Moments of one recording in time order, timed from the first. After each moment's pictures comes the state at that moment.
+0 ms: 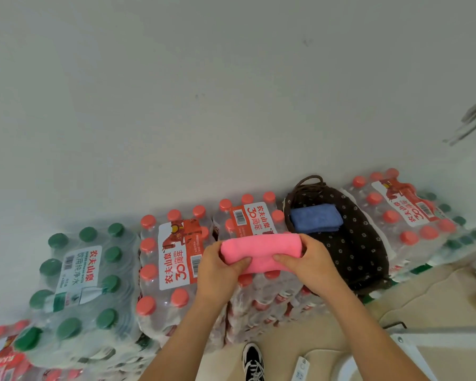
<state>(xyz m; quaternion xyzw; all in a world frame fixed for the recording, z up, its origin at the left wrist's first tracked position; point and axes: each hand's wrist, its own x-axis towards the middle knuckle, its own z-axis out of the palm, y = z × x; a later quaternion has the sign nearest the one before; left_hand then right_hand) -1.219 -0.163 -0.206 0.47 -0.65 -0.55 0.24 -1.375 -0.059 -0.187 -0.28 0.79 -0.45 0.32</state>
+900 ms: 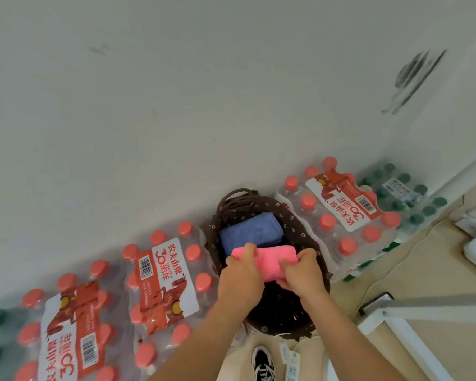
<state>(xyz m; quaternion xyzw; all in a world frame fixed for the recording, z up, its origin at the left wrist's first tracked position) -1.443 -0.110 -0.239 0.37 -0.88 -0.27 -0.10 -1.537 -0.022 -0.268 0.04 0.81 -0.48 0.34</state>
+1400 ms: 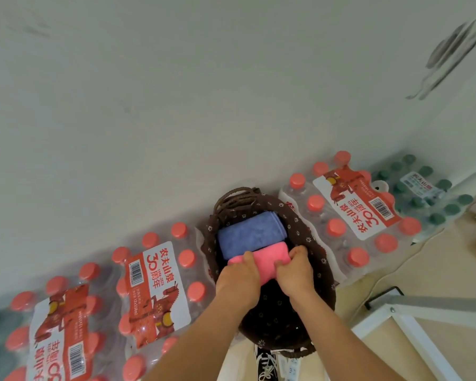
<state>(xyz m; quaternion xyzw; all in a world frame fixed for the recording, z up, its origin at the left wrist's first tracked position) -1.467 -0.123 -0.252 0.29 -0.90 -0.09 -0.30 -1.550 -0.046 -0.300 0.01 0.85 -0.41 0.34</state>
